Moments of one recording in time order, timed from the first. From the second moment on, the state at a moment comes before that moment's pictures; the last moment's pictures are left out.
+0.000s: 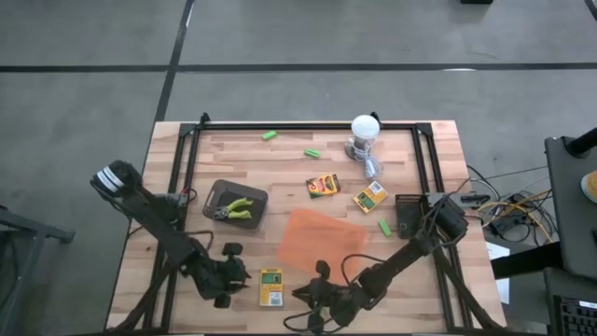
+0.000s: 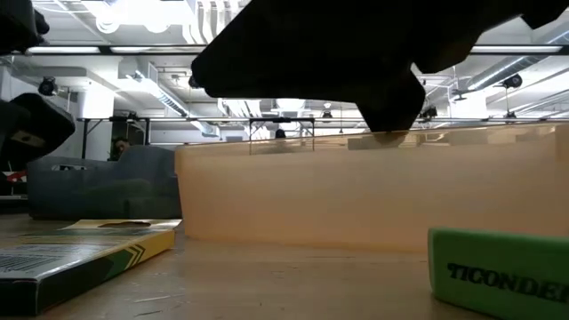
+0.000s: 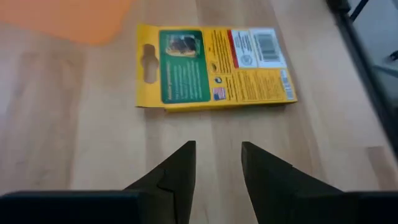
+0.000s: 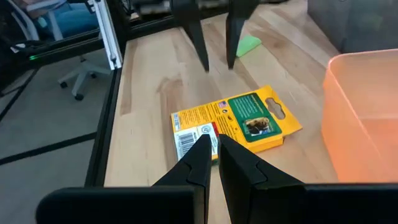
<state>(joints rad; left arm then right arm) -0.84 1.50 0.60 0.06 -0.36 -0.68 0.66 2.16 1.27 0.37 0.68 0.62</state>
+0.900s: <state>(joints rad) -0.84 1.60 0.69 0.05 -0.35 -0.69 0.66 2.08 1.29 -0.26 0.87 0.87</state>
